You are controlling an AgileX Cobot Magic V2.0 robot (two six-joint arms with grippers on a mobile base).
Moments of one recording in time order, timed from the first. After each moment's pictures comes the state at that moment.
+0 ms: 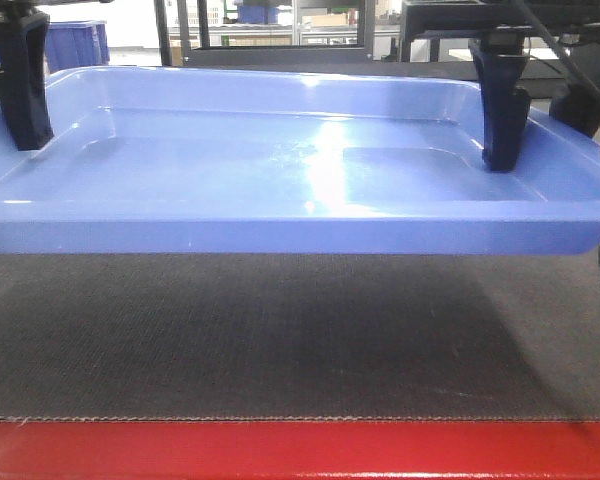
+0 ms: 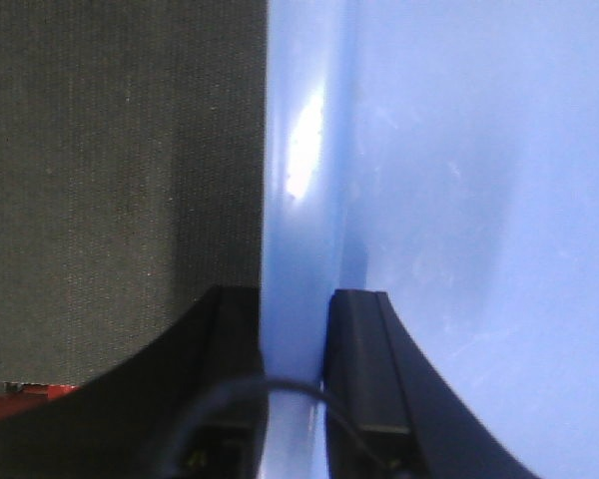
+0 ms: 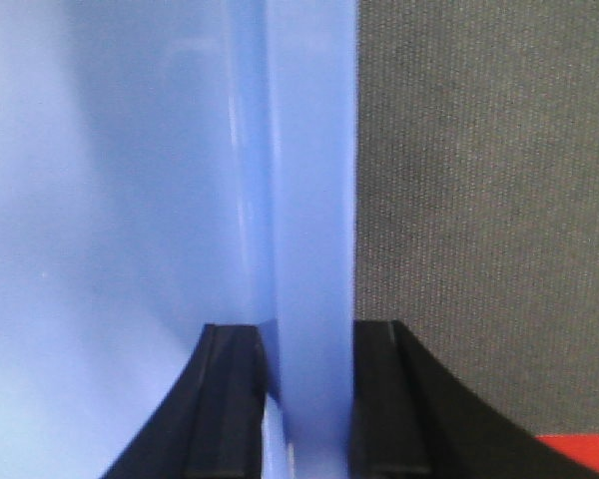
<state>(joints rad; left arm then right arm) -0.49 1.52 -1.35 0.00 1.21 -0.48 0.48 1.61 -1.39 -0.03 1.23 0.58</state>
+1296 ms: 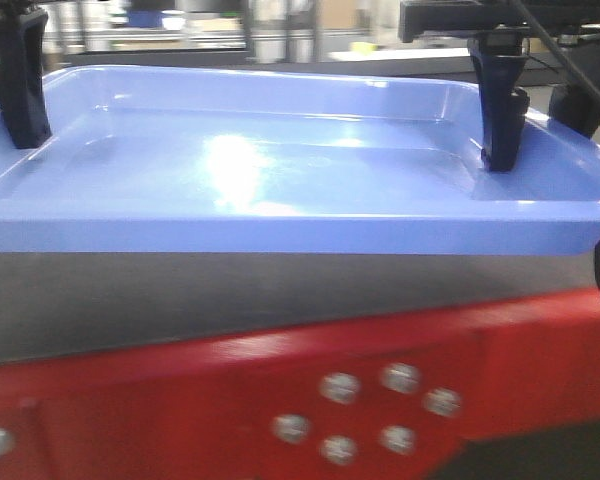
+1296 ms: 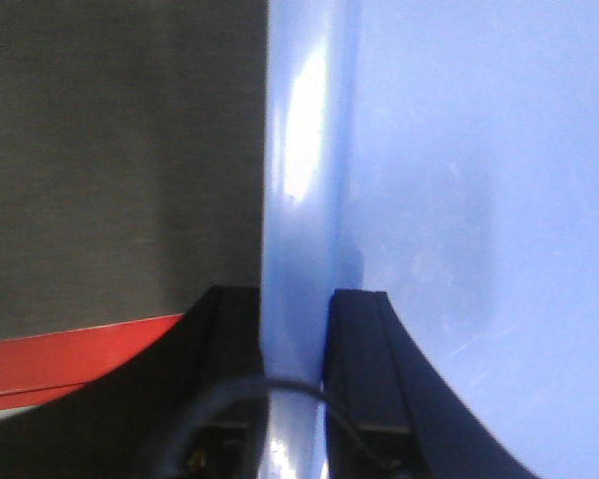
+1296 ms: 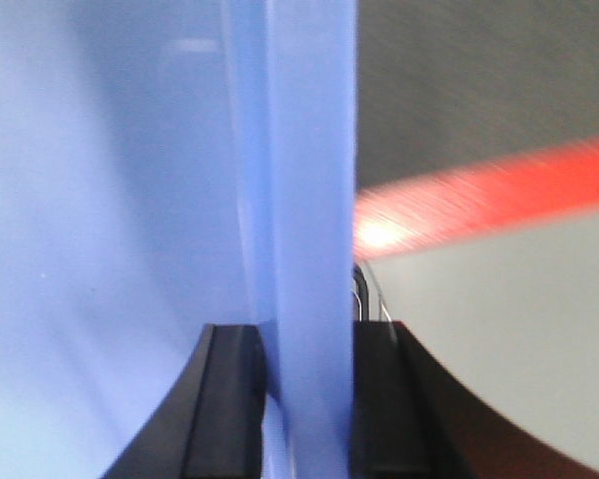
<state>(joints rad) -0.49 1.52 -1.35 -0.01 1.21 -0.48 0.48 1.61 -1.39 -0.03 1.23 0.58</state>
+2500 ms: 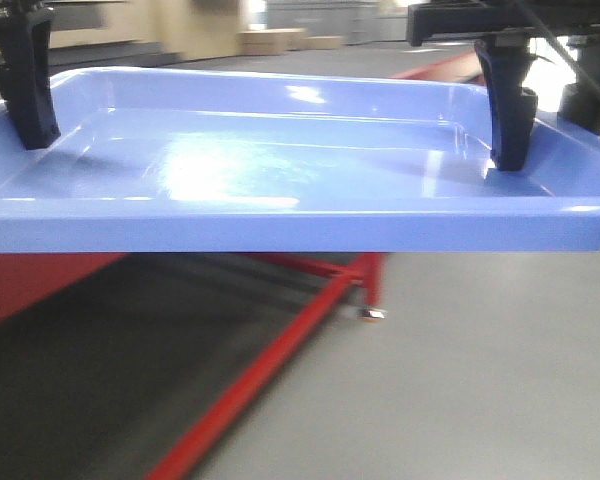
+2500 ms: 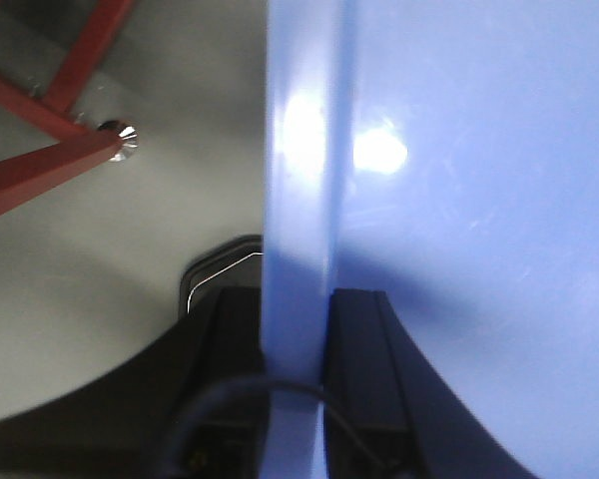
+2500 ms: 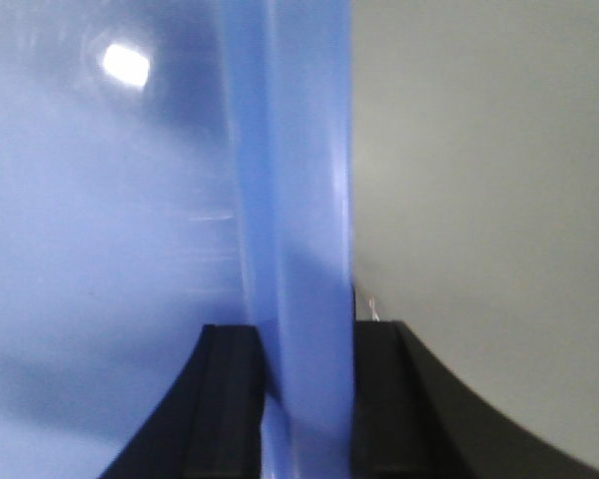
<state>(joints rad) -0.49 1.52 -1.35 -0.04 1.21 -0.48 0.48 1.61 -1.39 -0.05 1.23 0.58</state>
